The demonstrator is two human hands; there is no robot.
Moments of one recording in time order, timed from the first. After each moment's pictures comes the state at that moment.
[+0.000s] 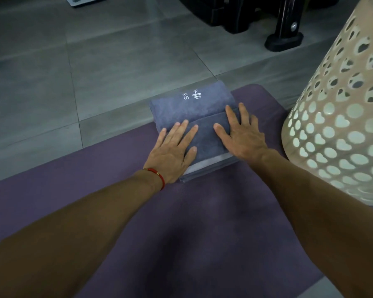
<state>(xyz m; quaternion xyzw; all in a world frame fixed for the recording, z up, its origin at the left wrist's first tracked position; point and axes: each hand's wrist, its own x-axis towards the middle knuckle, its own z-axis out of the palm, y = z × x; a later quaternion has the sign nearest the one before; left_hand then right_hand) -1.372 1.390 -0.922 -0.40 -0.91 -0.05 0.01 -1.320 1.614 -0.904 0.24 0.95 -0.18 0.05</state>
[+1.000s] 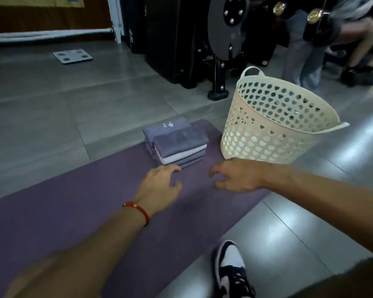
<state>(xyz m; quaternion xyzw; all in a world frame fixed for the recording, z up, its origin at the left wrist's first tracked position) -1.144 1.249 -0.675 -0.35 -0.88 -0.28 -0.16 -1.049 1.458 -0.610 0.09 0.96 -0.06 0.26</state>
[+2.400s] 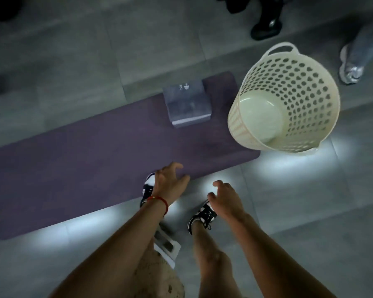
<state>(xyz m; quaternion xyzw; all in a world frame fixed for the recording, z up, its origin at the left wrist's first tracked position) -1.063 1.391 -0.381 0.08 -0.86 -0.32 -0.39 -0.969 1.552 -0.415 0.29 0.82 -0.33 0.37</state>
